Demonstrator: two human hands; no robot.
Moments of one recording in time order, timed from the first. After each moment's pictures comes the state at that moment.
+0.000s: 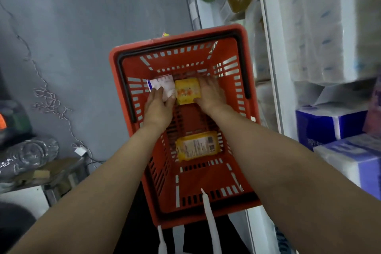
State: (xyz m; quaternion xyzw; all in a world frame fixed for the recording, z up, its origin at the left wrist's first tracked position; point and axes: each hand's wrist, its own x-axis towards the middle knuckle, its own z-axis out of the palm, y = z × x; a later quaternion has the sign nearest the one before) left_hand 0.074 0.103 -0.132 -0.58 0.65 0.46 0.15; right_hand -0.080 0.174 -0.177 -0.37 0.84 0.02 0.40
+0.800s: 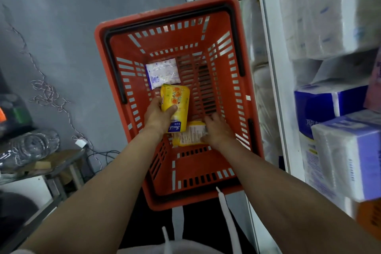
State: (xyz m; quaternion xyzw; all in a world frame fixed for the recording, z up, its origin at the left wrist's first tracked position) left_hand 0.097 0.161 -0.139 -0.67 0.47 0.57 0.08; right_hand -0.019 0.308 -0.168 -0.33 0.78 0.10 0.52
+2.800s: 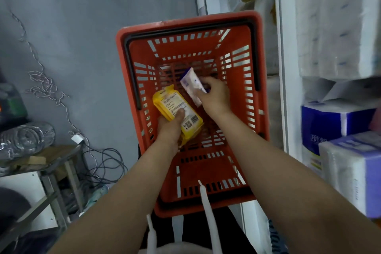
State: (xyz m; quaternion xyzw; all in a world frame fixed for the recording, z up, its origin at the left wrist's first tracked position) left_hand 0.098 0.174 -0.138 -0.73 0.19 0.66 0.00; right_hand -0.046 0.191 -0.142 -0.20 0.85 -0.26 0.40
